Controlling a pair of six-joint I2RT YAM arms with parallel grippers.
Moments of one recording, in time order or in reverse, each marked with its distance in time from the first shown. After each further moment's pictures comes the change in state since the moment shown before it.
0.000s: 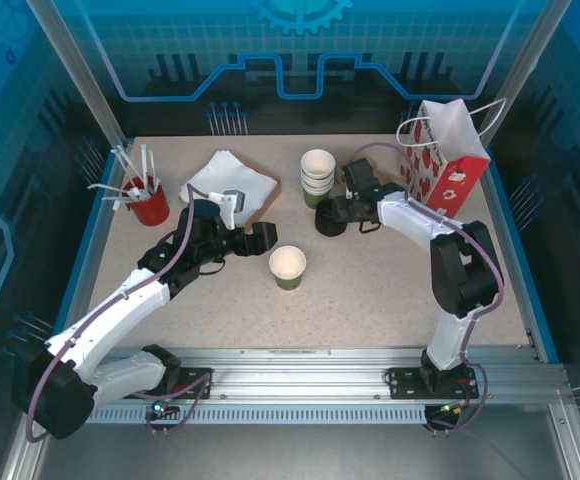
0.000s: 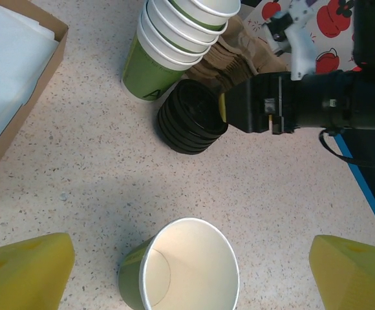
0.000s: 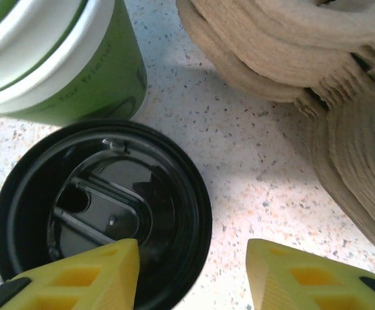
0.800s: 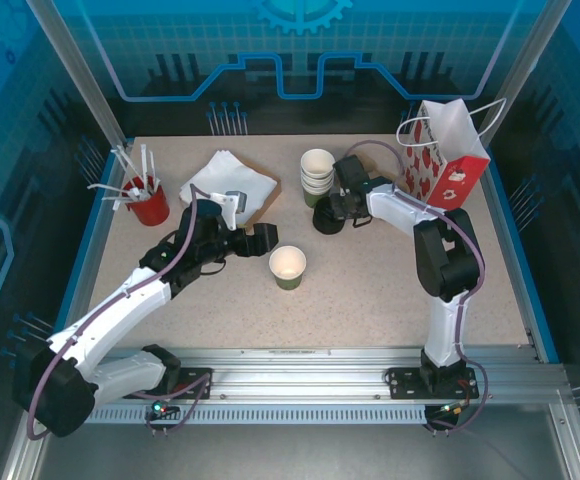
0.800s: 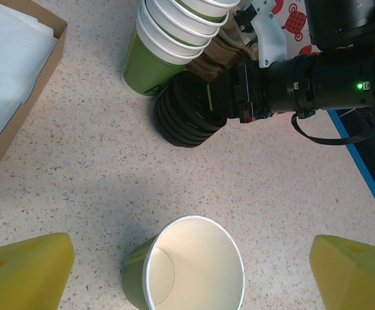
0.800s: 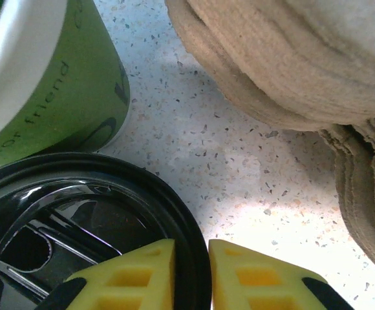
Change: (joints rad) left arm -0.002 0.012 0.000 0.000 0.000 0.019; right arm -0.001 0.139 0.119 -0.037 0.026 0.002
